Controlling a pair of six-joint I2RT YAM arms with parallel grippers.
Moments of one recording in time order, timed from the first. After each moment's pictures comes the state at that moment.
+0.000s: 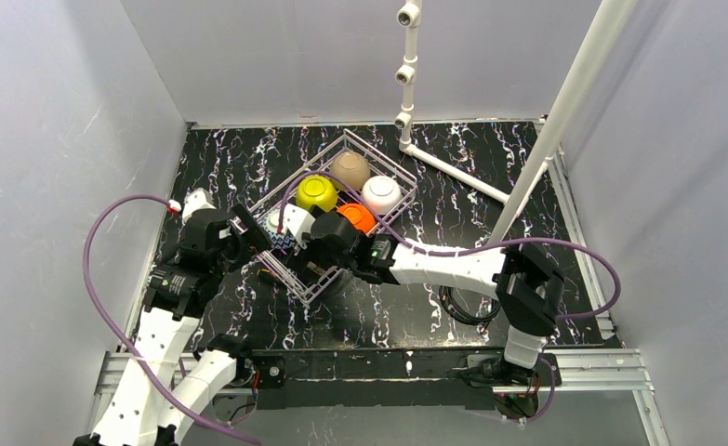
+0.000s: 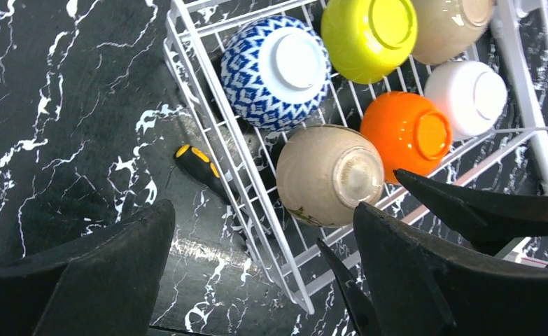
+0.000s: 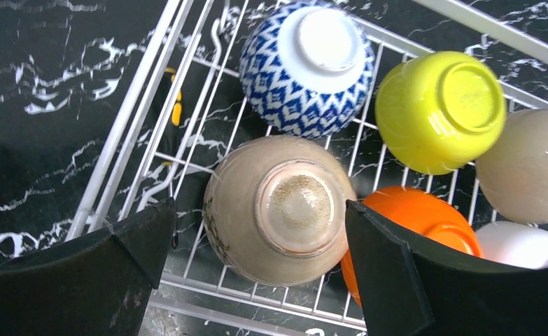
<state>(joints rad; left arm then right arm) -0.29 0.72 0.95 -0.94 -0.28 -0.73 1.20 1.77 1.31 -0.06 0.14 -0.17</state>
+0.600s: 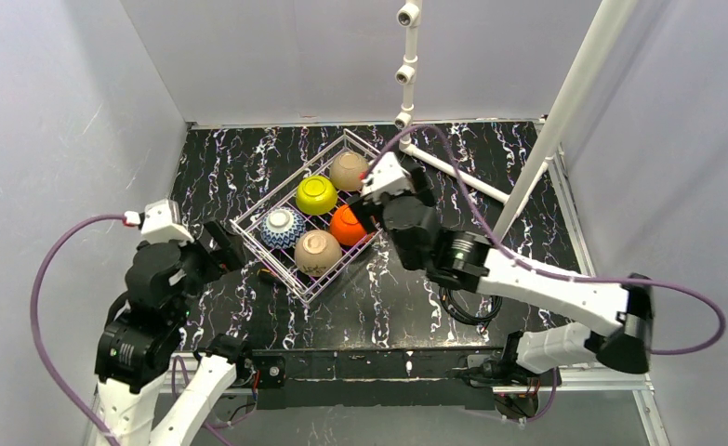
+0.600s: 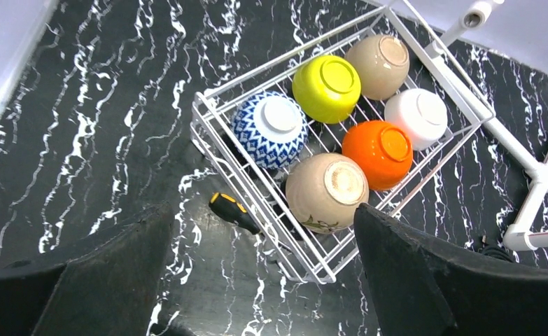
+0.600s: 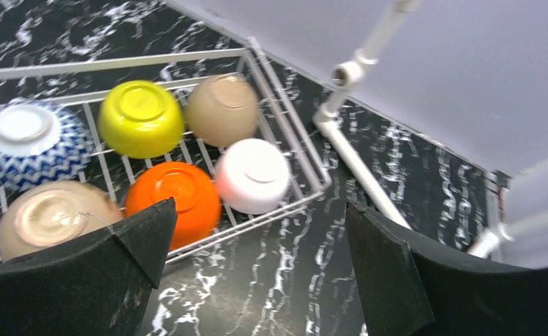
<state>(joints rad) -0.29 0.53 1.13 -1.02 -0.28 -0.44 1.19 1.34 1.22 -0.15 0.80 -0.10</state>
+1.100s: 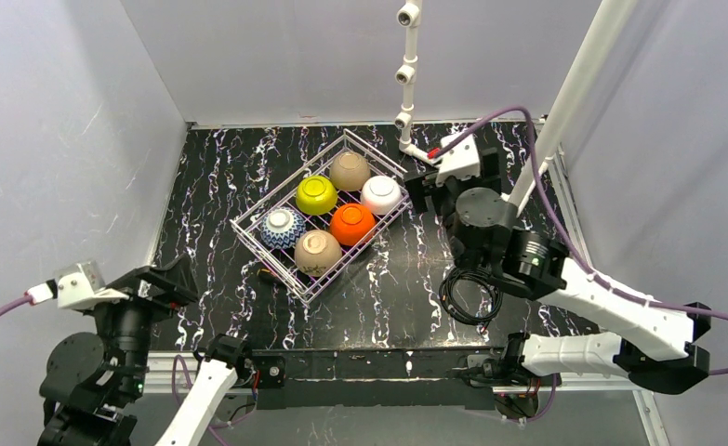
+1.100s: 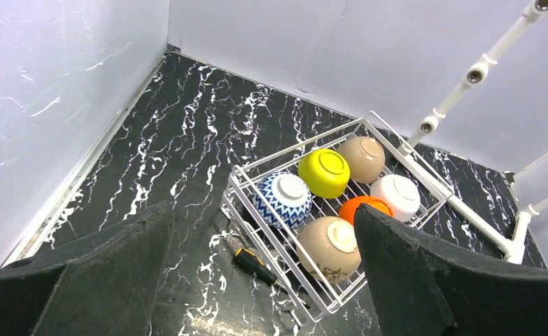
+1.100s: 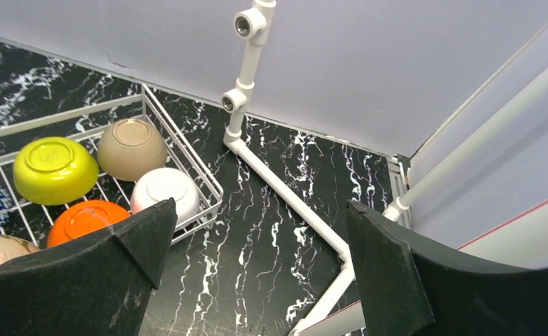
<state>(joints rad) -0.29 0.33 1.36 -1.09 -0.41 -0.34 1.19 1.08 1.30 -0.29 1.05 -0.21</state>
